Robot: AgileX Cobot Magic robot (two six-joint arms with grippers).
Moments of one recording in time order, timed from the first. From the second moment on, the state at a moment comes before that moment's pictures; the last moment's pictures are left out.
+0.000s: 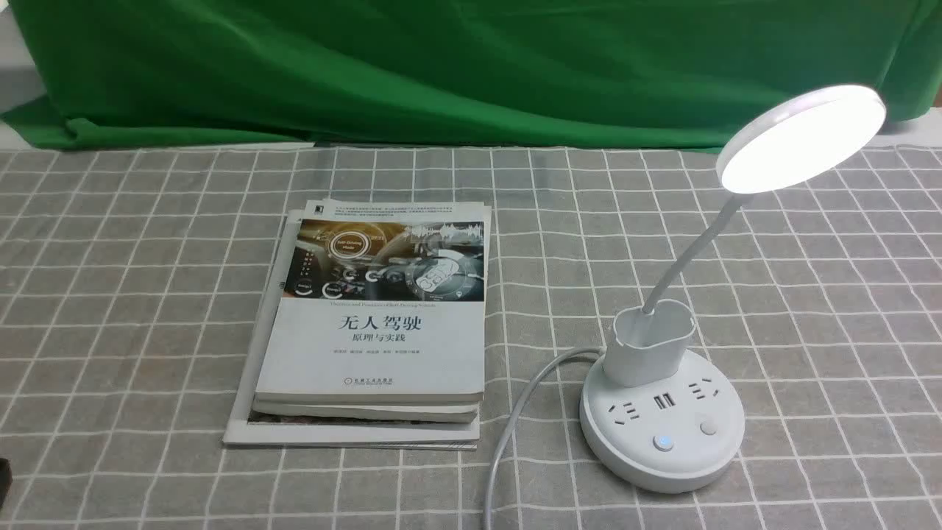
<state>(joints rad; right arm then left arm) 0.08 0.00 0.01 -0.07 0.21 0.11 0.02 0.00 0.01 0.06 0.24 0.22</state>
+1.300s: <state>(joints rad) 0.08 0.44 -0.47 -0.07 0.25 0.23 0.02 0.00 0.01 0.06 0.24 0.22</state>
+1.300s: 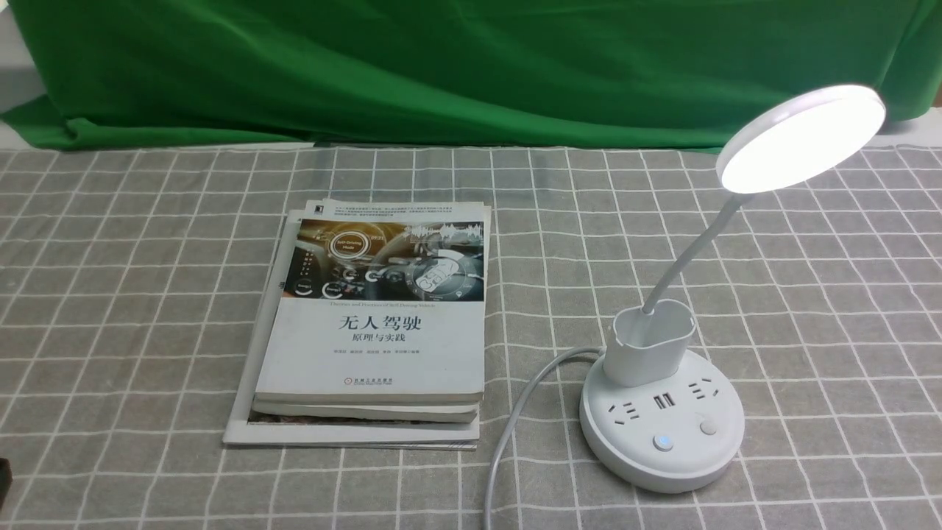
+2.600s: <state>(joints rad) 0.40 1.57 -0.79 0.05 0.45 0.14 0.02 0.00 0.01 0.06 0.24 0.22</state>
